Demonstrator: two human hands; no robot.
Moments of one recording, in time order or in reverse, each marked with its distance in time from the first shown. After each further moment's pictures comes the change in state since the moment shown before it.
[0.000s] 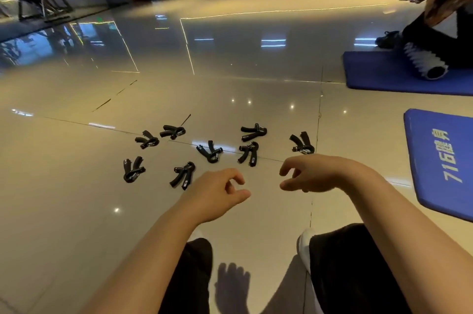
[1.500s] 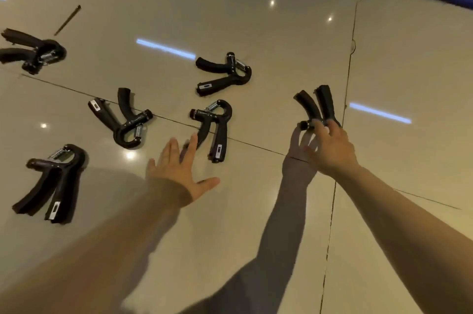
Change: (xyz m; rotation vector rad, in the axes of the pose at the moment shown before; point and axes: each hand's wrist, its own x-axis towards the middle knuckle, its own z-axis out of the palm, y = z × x) left_hand 0.450 -0.222 0.205 0.344 -0.332 -0.310; right_hand 0.466 0.292 0.063 -0.108 0.370 0.443
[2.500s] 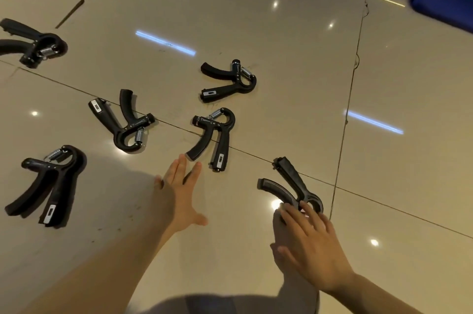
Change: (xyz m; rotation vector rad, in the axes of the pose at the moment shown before) left_hand -0.008 -0.013 0.023 -0.143 0.043 0.125; right_hand -0.133 0.013 0.054 -0.253 -0.160 -0.459
